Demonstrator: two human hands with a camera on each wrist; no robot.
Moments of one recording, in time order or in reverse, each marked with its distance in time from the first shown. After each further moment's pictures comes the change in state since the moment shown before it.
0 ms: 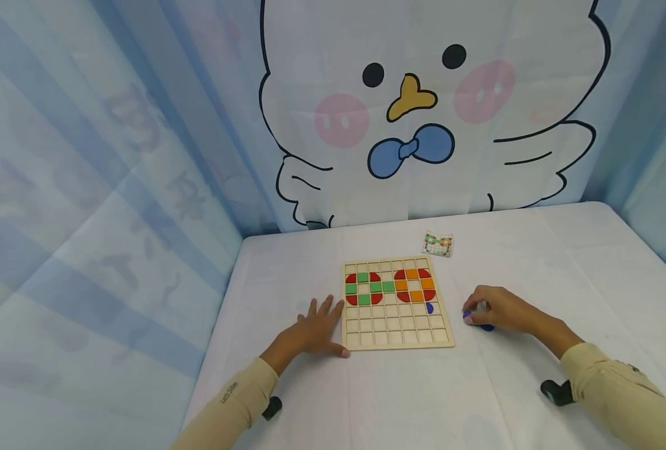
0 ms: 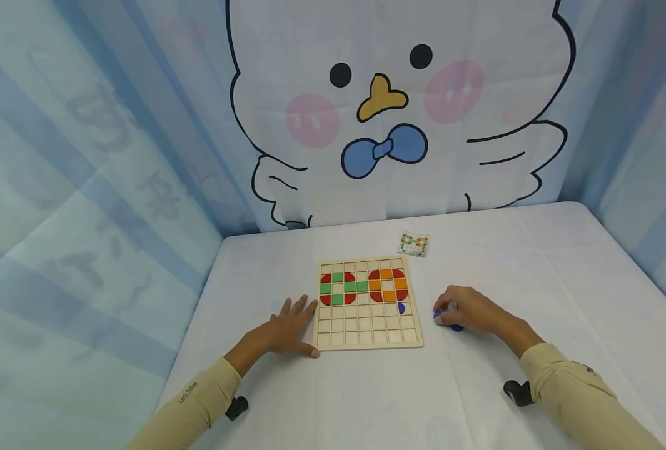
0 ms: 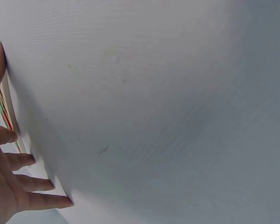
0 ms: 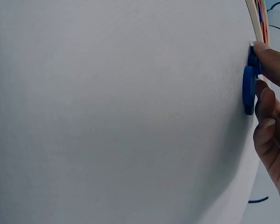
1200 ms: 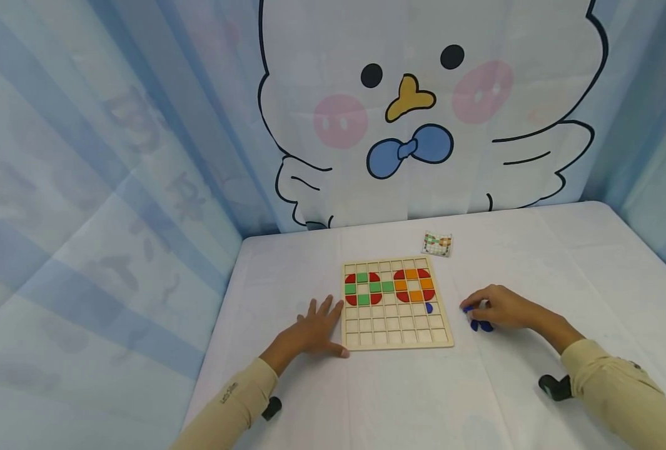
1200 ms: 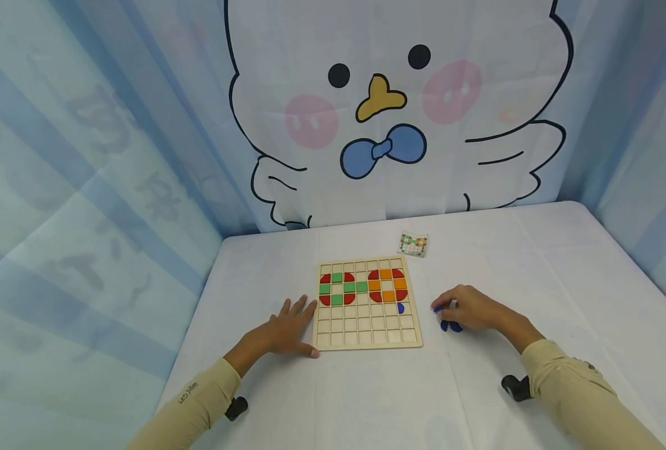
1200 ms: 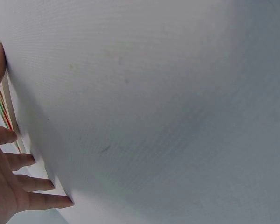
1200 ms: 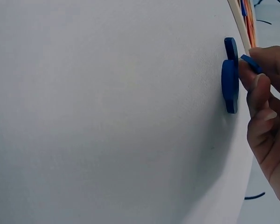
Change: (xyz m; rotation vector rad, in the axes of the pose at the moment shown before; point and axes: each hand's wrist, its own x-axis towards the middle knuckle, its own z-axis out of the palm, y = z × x) left_hand 0.000 0.001 0.000 -0.005 -0.006 -0.006; right_hand 0.002 -0.001 -0.007 0.045 -0.071 -0.023
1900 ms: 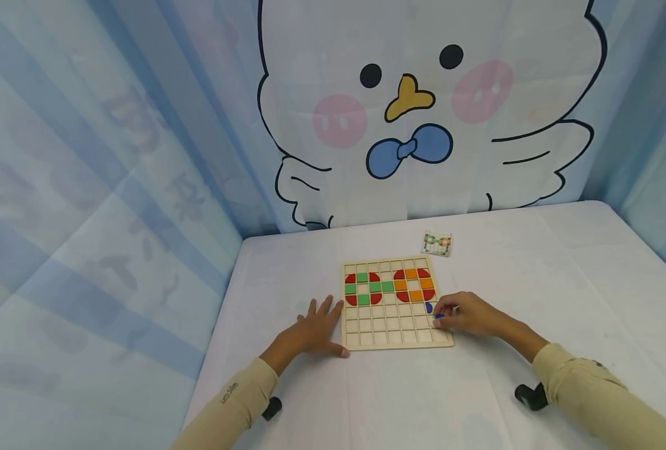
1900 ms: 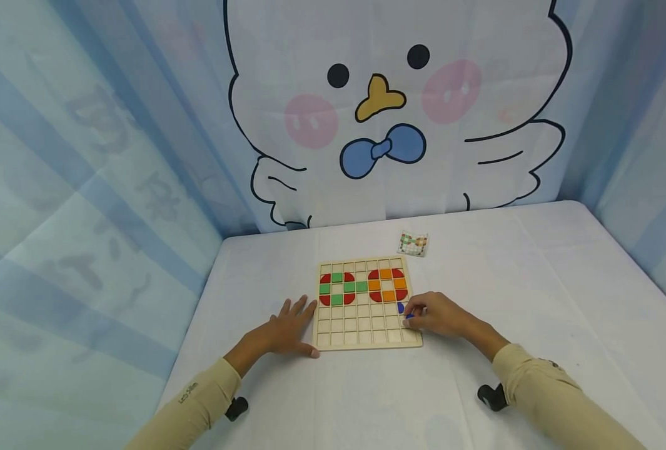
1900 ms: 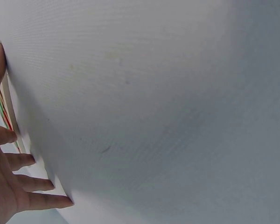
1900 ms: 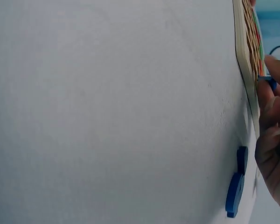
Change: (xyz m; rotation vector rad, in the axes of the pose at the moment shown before) left_hand -0.001 0.000 -0.001 0.005 0.002 -0.003; right_hand 0.020 -0.035 0.035 0.109 0.074 -0.109
